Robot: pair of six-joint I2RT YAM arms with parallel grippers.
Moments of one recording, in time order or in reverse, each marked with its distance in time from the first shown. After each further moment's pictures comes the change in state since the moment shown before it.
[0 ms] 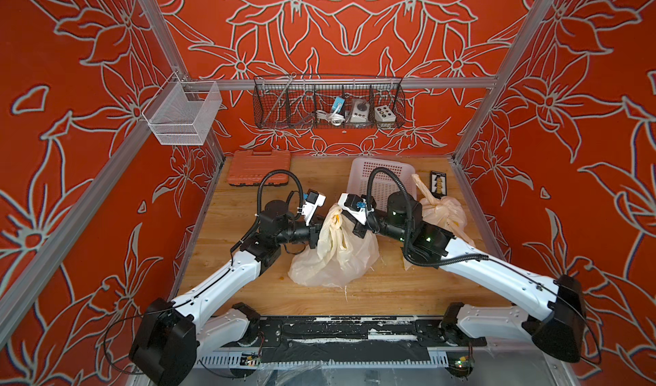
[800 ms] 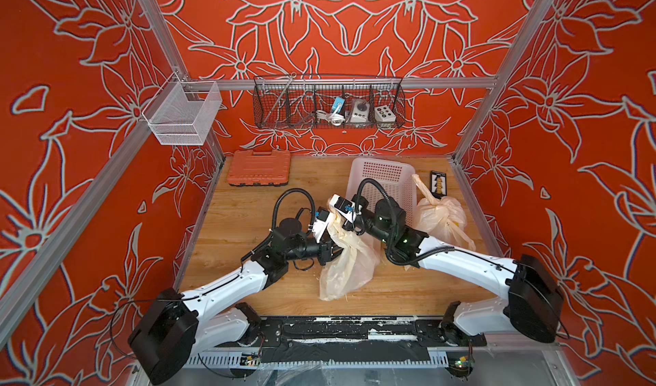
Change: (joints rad) left arm -0.184 0.030 -0.129 0.102 -0.202 0.012; right arm -0.005 0.158 -0.104 0.356 0.097 -0.098
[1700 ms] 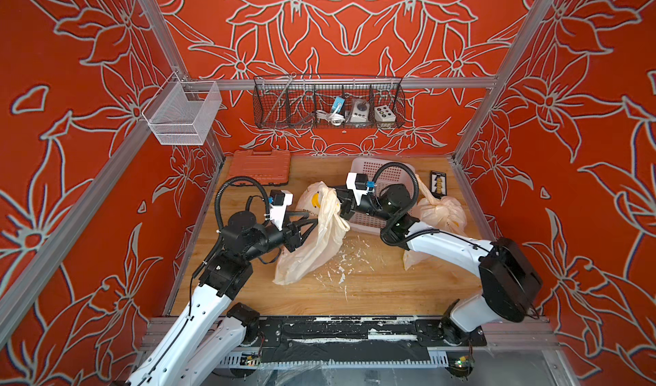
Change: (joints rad) left arm 0.284 -0.401 0.211 -0.533 -0.093 0.163; right arm -0.142 0.184 0.119 0.449 -0.542 0.515
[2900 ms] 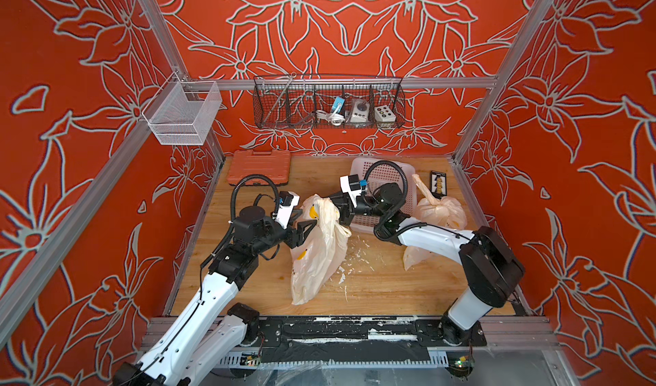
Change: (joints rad) left arm 0.040 0.105 -0.021 -0.072 -0.113 0.282; right arm -0.029 0.098 0.012 0.067 -0.266 0.176
